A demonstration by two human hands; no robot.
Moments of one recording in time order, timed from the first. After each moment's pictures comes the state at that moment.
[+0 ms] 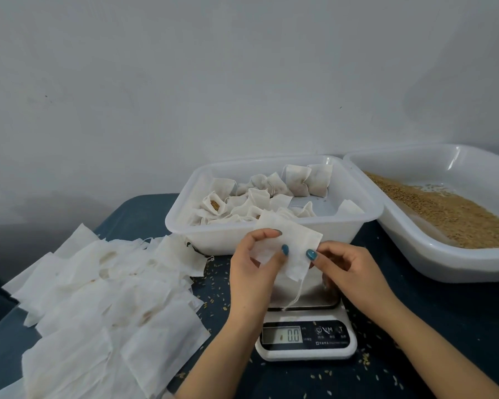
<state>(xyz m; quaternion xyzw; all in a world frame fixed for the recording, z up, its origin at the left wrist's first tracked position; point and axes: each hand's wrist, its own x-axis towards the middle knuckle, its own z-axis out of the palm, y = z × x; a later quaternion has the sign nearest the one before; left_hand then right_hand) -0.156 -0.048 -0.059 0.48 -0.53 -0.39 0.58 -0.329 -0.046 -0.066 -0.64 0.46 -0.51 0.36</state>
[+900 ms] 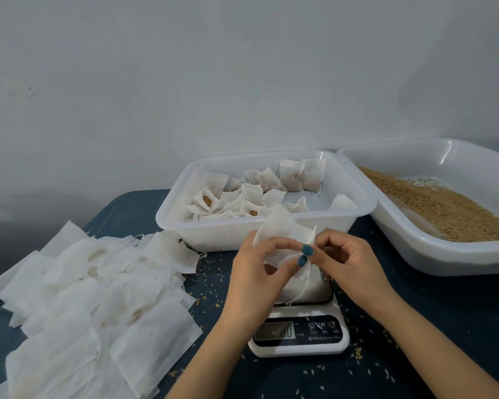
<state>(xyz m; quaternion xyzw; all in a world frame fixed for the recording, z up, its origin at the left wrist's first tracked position) -0.157 -0.041 -0.052 0.43 -0.67 -0.35 0.49 -0.327 -0.041 -0.053 -0.64 0.40 -0.54 0.37</state>
